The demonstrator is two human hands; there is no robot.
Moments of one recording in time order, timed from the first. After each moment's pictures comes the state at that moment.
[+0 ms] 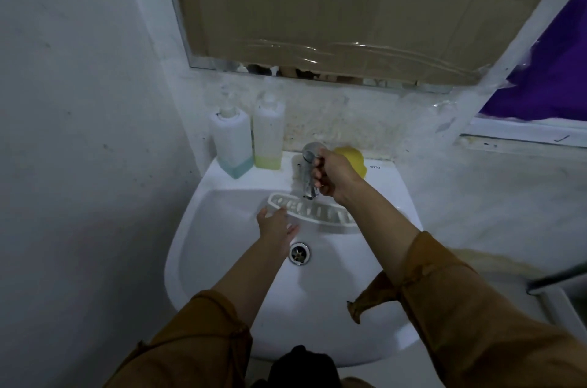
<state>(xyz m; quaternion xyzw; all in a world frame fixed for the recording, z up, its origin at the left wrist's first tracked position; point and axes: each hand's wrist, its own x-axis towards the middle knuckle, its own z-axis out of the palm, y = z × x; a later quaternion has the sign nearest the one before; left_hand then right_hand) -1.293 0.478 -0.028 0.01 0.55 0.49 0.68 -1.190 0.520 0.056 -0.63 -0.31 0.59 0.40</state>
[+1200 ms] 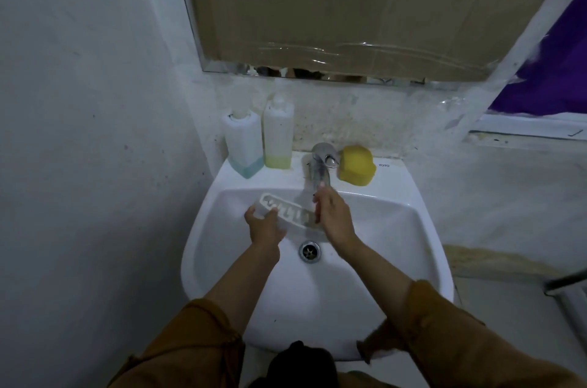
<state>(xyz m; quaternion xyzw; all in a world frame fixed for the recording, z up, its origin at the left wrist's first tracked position) -1.328 0.469 -0.038 0.12 0.62 0.50 0.59 -1.210 0.456 -0.010 -0.66 -0.49 0.39 0.41</state>
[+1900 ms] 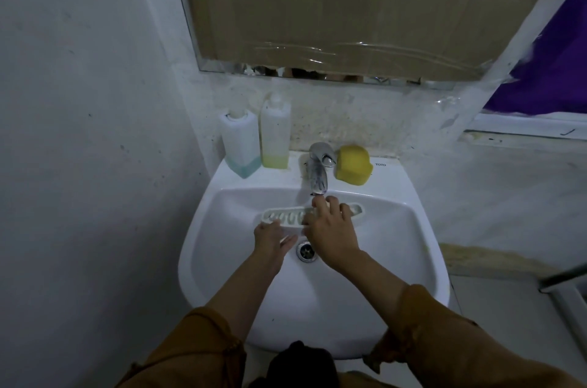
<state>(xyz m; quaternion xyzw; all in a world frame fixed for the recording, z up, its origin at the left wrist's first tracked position) -1.319 0.458 -0.049 0.04 0.55 0.49 0.68 -1.203 0.442 -0.036 -0.62 -0.78 -0.07 0.04</state>
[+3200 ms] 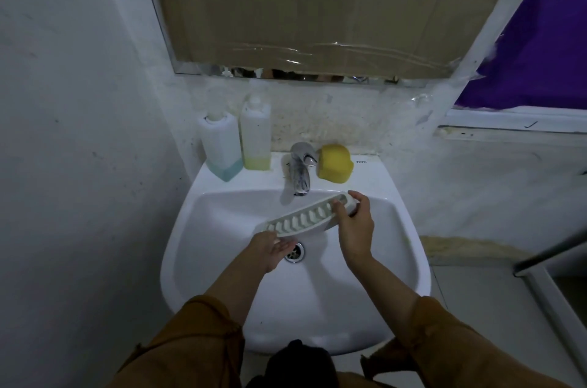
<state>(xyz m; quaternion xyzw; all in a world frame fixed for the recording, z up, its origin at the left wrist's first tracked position) -1.309 0.461 -0.058 0.07 0.58 0.37 0.72 -1.160 0.433 -0.039 -0.69 -0.36 0.29 0.55</state>
